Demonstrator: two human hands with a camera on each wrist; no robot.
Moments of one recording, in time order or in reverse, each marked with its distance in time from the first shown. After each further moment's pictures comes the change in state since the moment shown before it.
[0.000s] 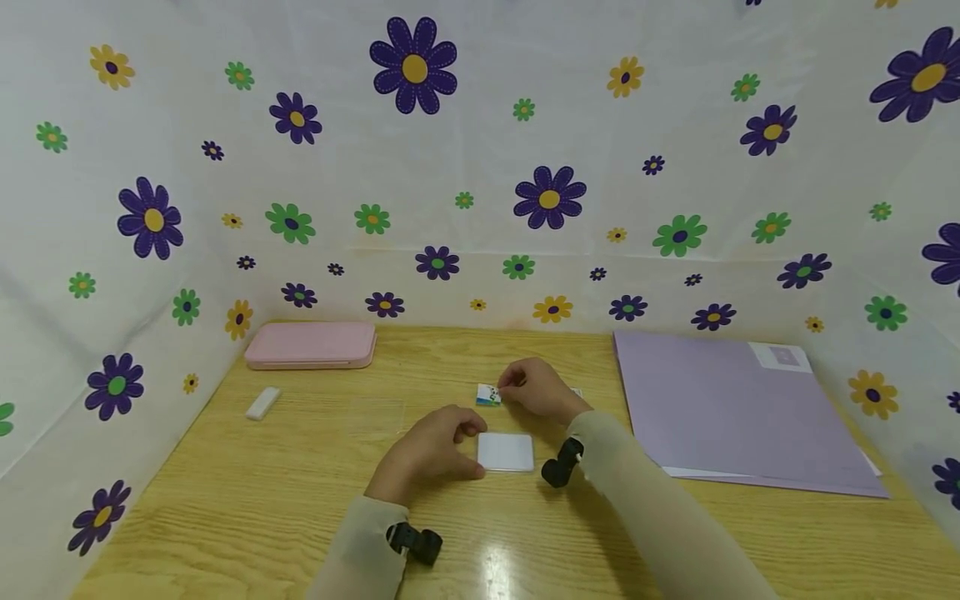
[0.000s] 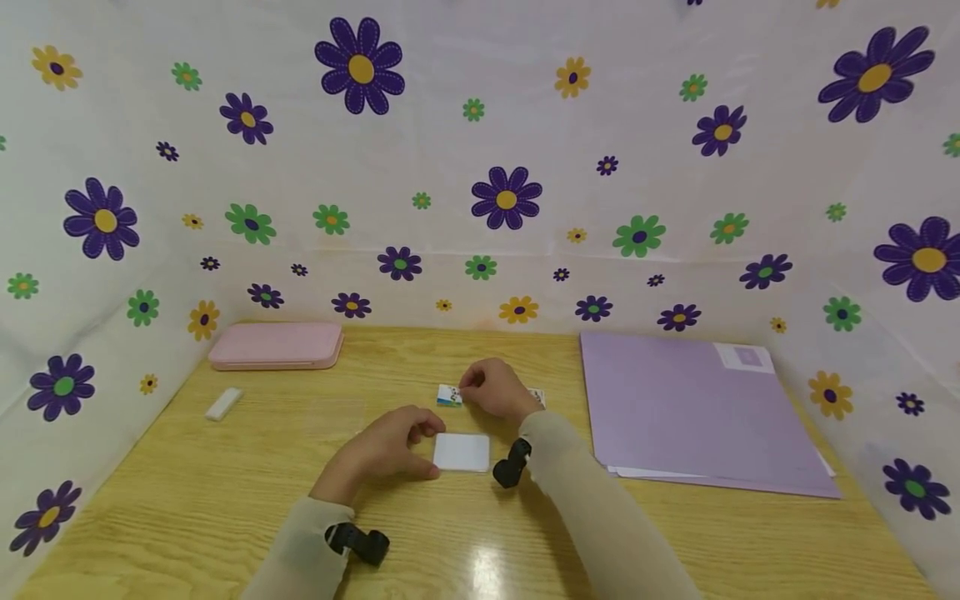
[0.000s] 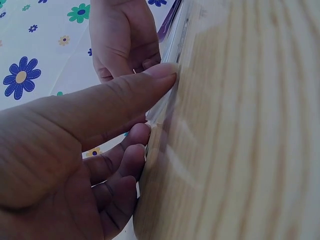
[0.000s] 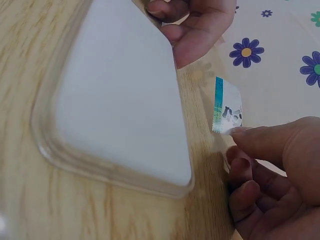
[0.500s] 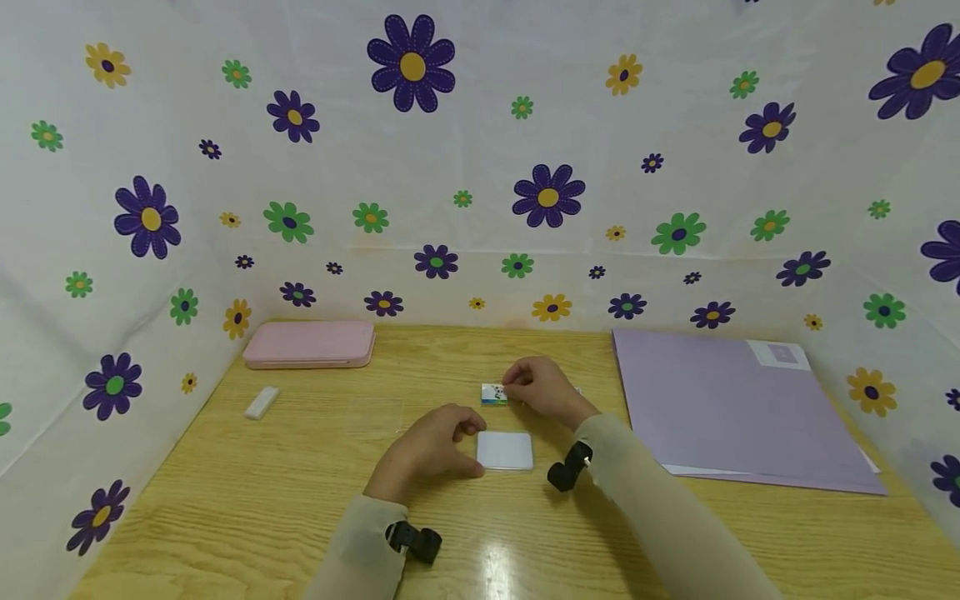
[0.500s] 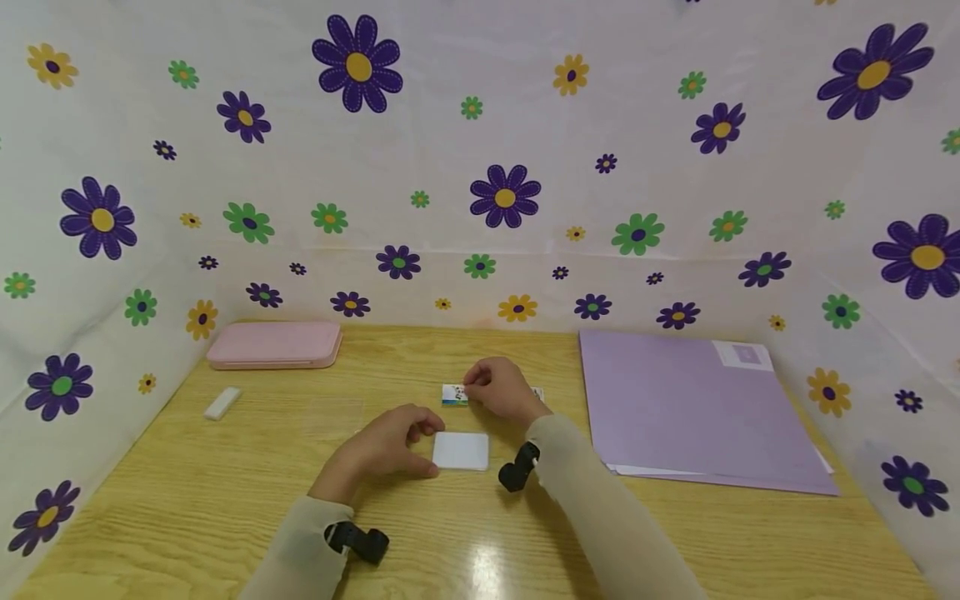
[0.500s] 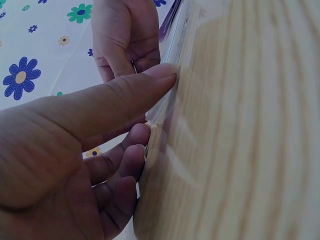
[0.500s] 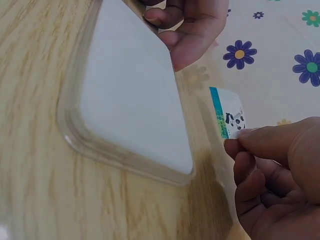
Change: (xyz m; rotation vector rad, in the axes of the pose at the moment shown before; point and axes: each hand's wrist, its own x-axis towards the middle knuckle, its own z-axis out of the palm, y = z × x) left_hand 0.001 0.000 0.000 -0.005 -0.008 0.007; right_hand -0.008 0.004 -0.002 0.118 0.054 0.066
